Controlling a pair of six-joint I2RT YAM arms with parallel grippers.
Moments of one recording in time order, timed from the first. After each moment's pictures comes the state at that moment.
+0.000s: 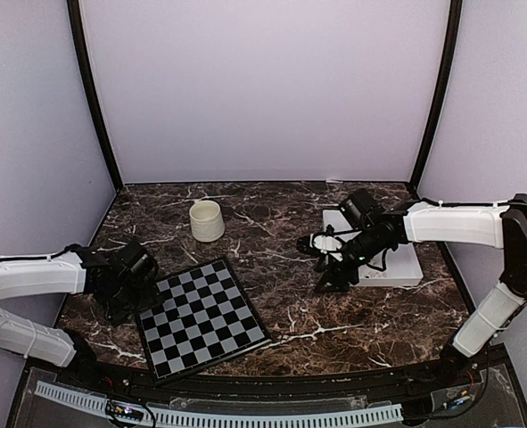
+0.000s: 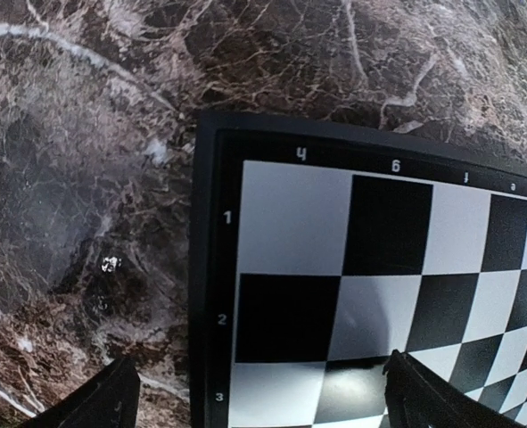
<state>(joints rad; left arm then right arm) -0.63 1.18 0.57 -0.74 -0.25 -1.20 0.67 1.59 1.03 -0.56 -0.48 -0.66</state>
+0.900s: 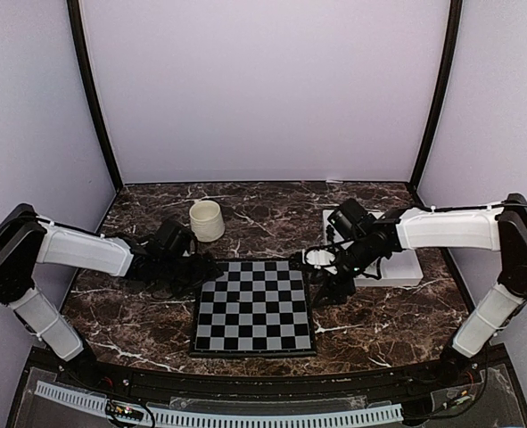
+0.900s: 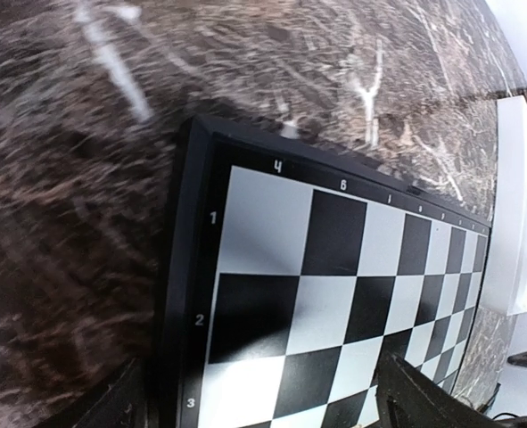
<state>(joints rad) -0.69 1.57 0.74 -0.09 0.03 -1.02 0.74 1.61 1.02 -0.58 -0.46 -0.69</state>
